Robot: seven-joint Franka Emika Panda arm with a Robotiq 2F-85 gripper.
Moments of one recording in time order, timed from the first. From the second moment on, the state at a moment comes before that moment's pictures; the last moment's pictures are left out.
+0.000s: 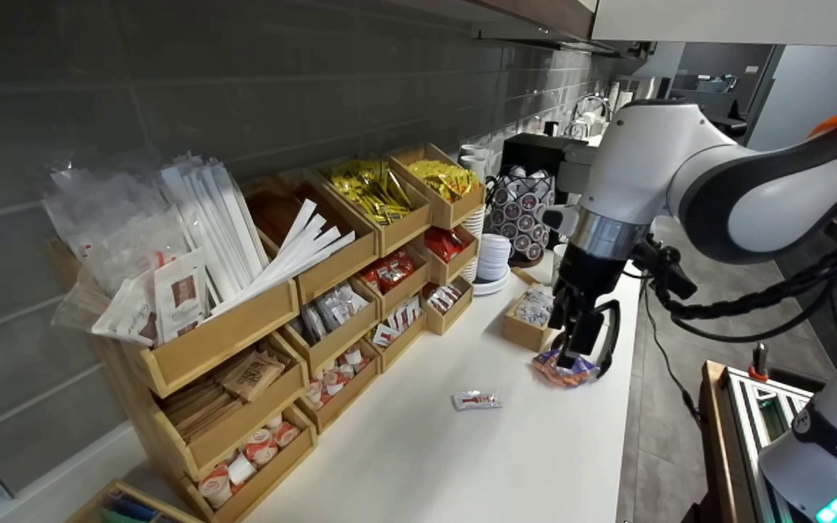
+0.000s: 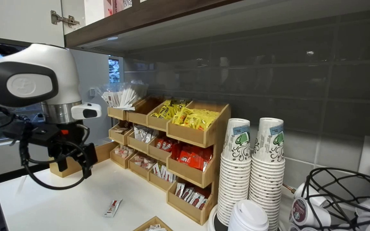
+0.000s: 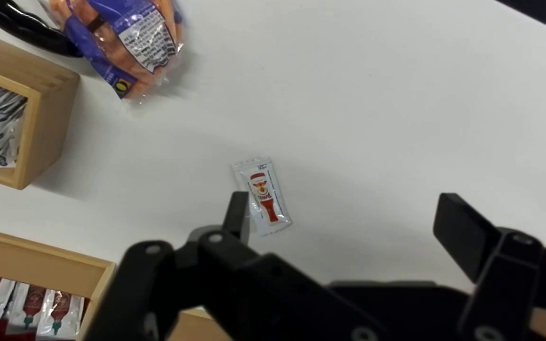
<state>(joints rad) 0.21 -0.35 0.08 -2.69 0.10 2.47 -0.15</state>
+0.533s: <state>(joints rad) 0.19 -0.11 0.08 -2.64 0.08 2.63 -0.16</state>
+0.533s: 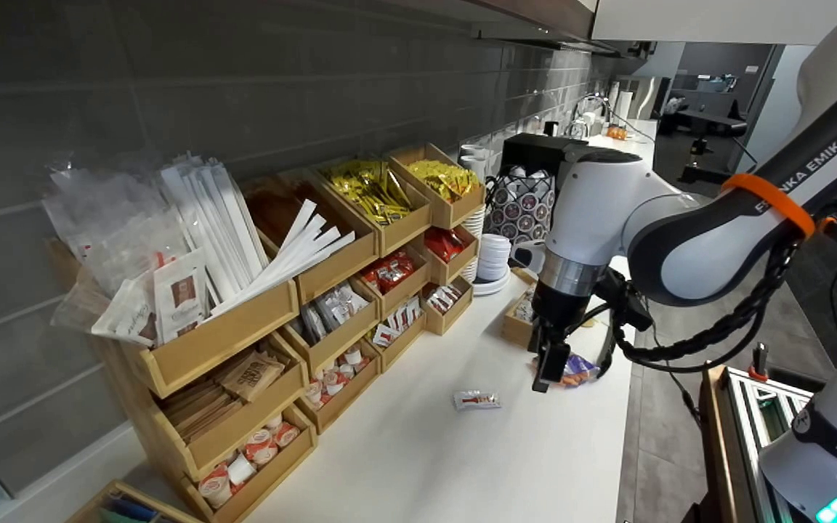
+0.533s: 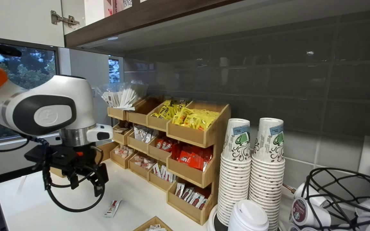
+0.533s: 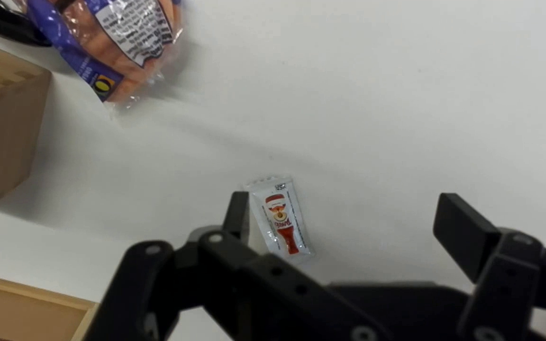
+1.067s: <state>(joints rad) 0.19 -0.04 0.09 -2.60 0.07 2.63 -0.16</state>
